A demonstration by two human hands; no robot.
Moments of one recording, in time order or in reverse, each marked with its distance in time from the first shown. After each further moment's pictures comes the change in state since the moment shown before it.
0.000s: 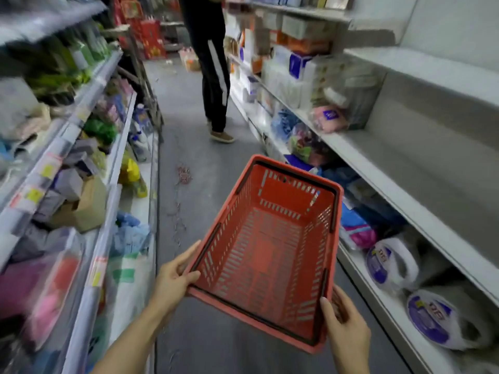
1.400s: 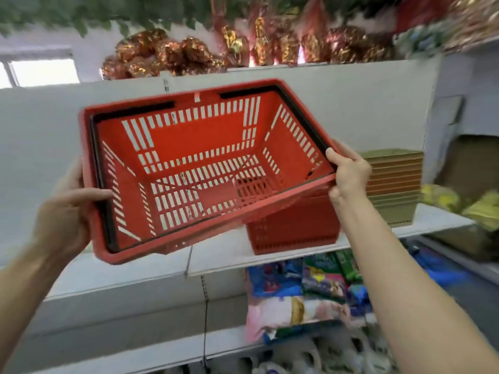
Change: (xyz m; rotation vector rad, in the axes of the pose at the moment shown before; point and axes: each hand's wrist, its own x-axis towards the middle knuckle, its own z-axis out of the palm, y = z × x) left_hand -0.493 0.488 0.450 -0.347 -1.418 0.742; right_hand -0.432 -0.287 -0.787 0.878 1.341 -0.786
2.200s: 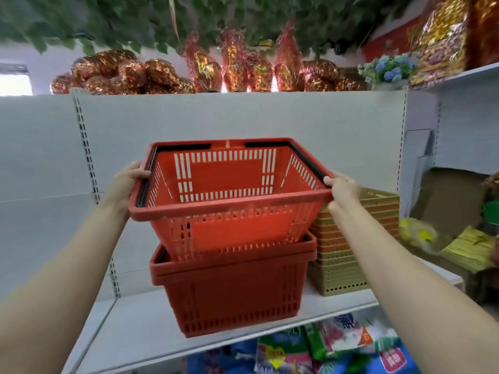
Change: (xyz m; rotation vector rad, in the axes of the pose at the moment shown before) left_hand 0.275 -0.130 0.243 -0.176 -0.064 -0.197; right_hand 0.299 0.010 -0.085 -0.245 0.173 0.059
